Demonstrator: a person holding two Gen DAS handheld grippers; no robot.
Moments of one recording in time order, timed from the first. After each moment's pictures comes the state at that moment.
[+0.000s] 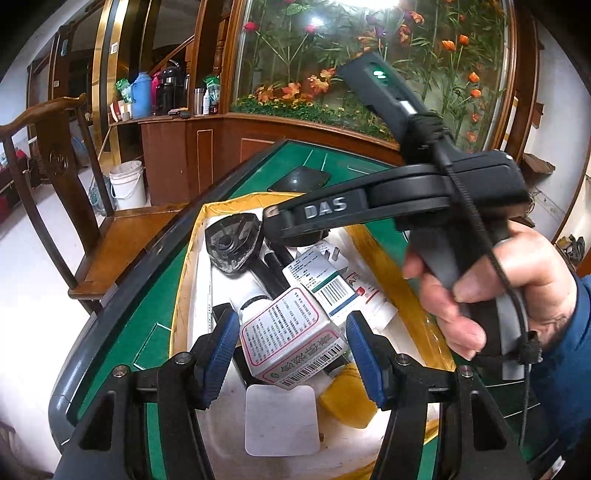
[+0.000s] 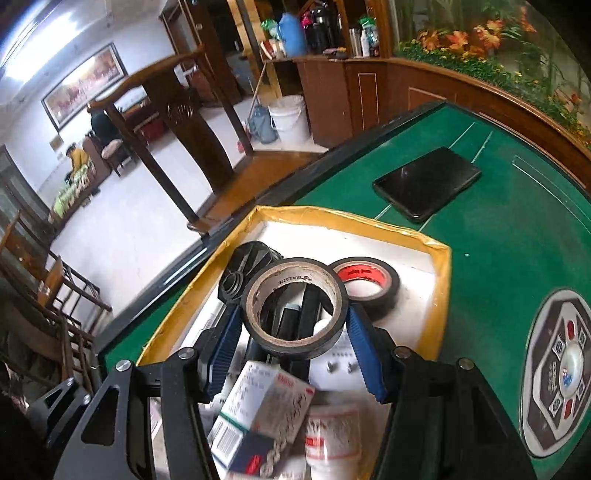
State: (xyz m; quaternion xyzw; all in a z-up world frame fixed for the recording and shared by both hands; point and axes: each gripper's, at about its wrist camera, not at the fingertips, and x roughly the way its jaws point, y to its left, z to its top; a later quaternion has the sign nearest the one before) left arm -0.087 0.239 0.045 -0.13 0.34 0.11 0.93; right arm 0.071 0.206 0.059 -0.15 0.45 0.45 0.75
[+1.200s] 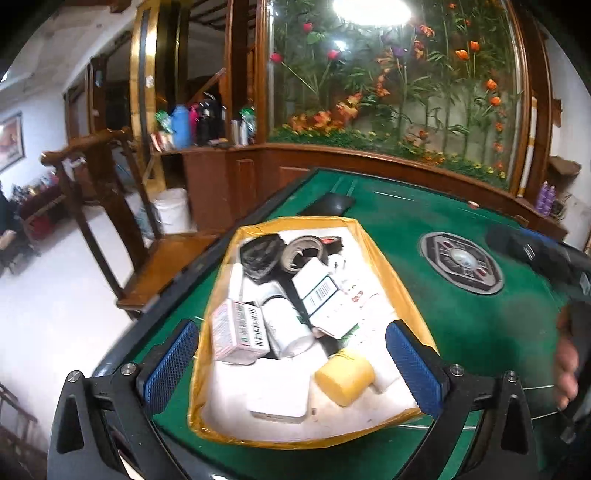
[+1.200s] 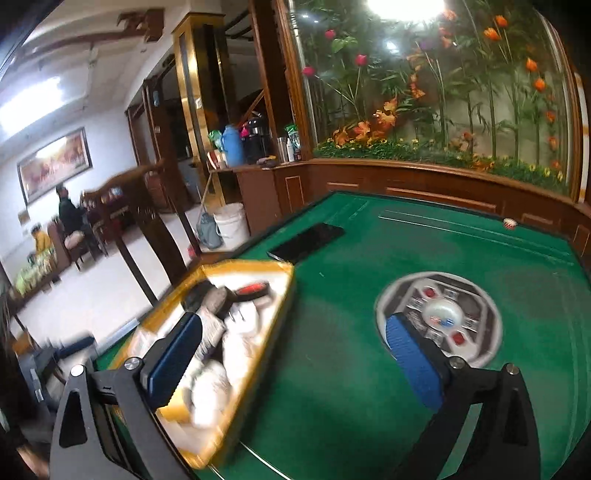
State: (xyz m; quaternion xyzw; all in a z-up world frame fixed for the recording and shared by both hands) left arm -0.126 0.188 0.069 -0.07 0.29 0.21 0.93; right arm 0.001 0.002 0.112 -0.05 0.27 0.37 0.89
